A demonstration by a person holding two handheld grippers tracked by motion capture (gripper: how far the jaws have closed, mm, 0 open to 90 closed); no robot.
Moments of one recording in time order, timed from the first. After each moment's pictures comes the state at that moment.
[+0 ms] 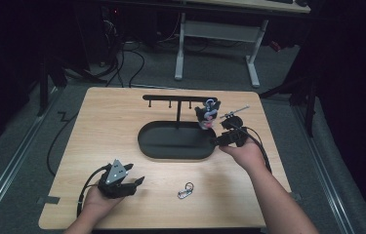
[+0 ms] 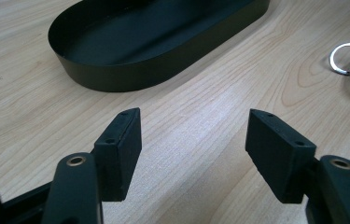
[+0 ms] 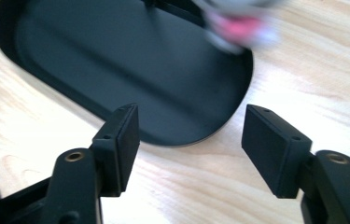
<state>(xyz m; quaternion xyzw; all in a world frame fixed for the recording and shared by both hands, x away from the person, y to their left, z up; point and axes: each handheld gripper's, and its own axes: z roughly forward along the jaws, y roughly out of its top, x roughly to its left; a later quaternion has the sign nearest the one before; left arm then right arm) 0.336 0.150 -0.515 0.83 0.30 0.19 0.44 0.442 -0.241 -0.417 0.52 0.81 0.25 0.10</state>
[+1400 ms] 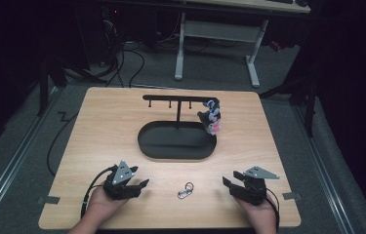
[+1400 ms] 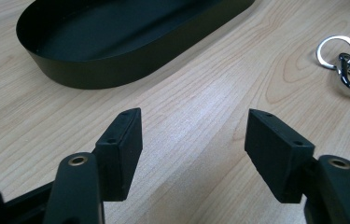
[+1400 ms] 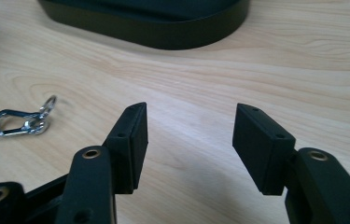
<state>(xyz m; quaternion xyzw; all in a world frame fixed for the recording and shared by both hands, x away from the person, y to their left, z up) 0.334 0.136 -0.518 0.84 0.29 0.17 0.42 0.295 -0.287 -0.507 0.51 0.75 0.39 0.19</state>
